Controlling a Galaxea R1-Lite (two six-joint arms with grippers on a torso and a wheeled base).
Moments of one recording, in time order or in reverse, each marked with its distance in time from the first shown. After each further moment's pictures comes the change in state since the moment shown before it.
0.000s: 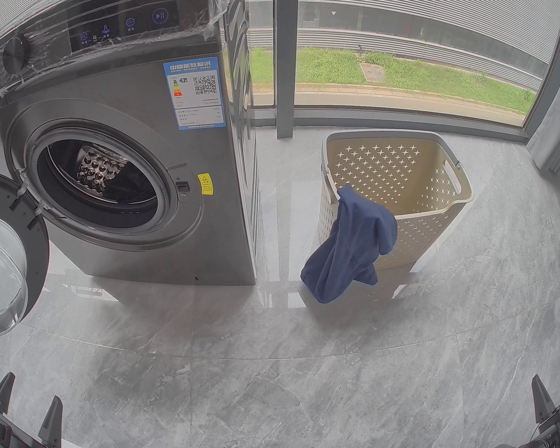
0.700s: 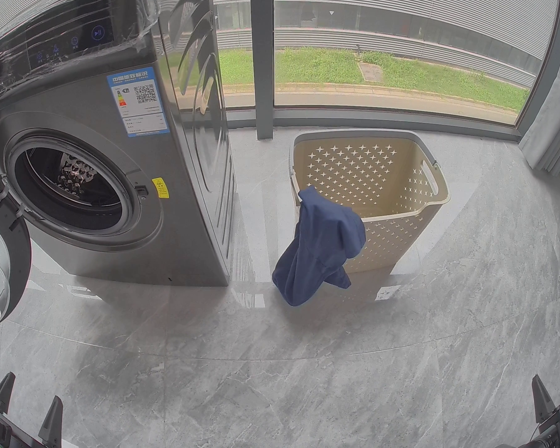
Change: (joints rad) left arm 0.000 0.001 0.000 0.000 0.000 0.000; right arm 0.000 0.001 0.000 -0.002 0.000 0.000
